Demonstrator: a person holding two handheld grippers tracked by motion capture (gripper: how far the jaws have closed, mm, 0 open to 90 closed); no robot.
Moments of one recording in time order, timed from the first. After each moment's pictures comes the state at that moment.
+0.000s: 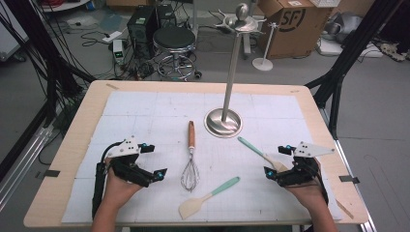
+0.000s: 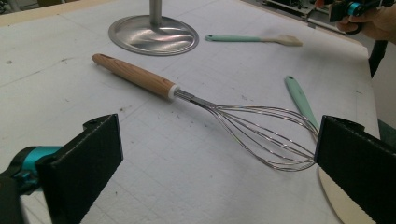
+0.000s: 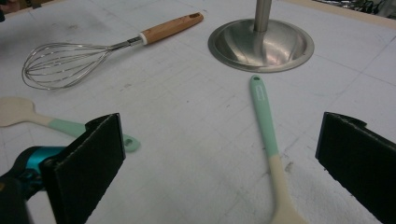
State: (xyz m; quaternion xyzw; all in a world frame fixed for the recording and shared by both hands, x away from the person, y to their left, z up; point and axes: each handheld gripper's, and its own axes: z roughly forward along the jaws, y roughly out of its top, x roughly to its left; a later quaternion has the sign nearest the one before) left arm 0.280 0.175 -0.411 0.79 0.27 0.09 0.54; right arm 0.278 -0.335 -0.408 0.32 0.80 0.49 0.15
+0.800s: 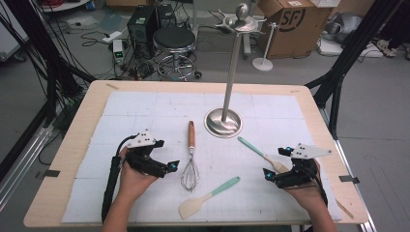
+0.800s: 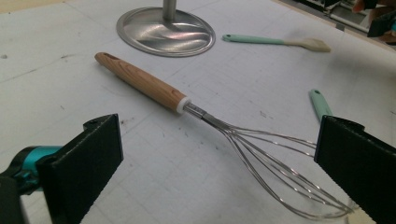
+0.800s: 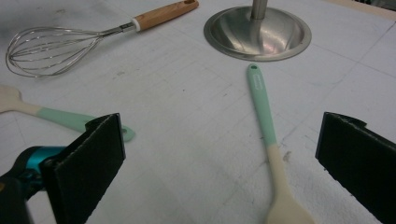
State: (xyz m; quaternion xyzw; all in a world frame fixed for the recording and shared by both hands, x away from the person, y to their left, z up) left arm 0.304 0.140 -0.409 0.79 0.31 0.09 0.52; right arm 0.275 -0.331 -0.410 0.32 0.81 0.47 0.16
